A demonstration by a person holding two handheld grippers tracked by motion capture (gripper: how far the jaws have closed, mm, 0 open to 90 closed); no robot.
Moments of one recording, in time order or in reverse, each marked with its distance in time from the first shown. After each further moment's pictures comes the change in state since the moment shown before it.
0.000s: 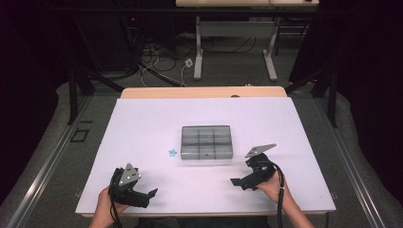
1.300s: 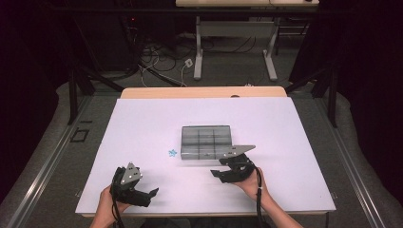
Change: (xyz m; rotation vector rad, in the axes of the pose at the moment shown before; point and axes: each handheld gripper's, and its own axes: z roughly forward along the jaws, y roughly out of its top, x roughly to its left) left arm 0.000 0.003 0.004 0.014 -0.006 0.010; right arm 0.036 0.032 0.038 -0.127 -0.022 -0.103
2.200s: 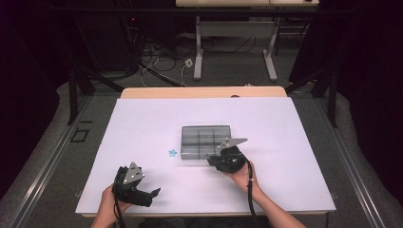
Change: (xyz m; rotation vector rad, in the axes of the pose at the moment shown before) left arm -0.002 0.002 0.003 0.001 -0.014 0.004; right arm -0.013 0.013 0.030 -0.015 -0.020 0.078
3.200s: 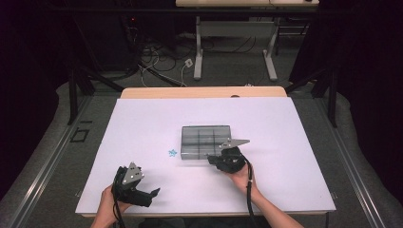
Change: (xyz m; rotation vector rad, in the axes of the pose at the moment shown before) left arm 0.001 0.000 -0.002 0.000 0.005 0.004; right arm -0.004 -0.006 0.004 -0.053 0.016 0.042
